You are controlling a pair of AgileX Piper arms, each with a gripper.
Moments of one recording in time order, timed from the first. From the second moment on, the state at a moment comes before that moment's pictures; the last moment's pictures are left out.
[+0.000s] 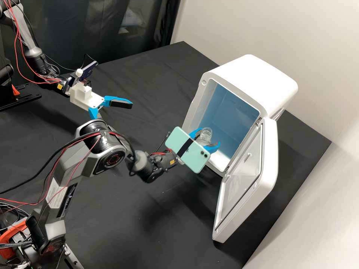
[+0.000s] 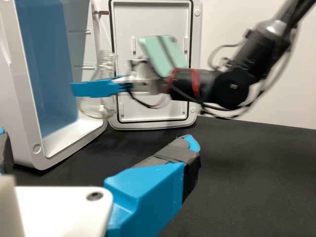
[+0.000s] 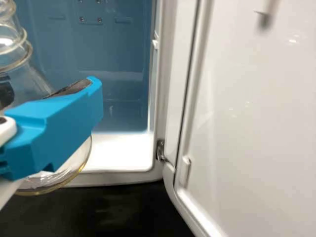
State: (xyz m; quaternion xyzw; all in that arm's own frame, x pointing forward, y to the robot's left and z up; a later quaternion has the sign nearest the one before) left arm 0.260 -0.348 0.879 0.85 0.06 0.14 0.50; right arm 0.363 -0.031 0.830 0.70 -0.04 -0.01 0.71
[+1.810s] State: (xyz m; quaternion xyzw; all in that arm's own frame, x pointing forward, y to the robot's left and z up) left arm 0.257 -0.348 0.877 0.85 0.06 0.13 0.50; right arm 0.273 -0.091 0.797 0.72 -0.01 -0.12 0.69
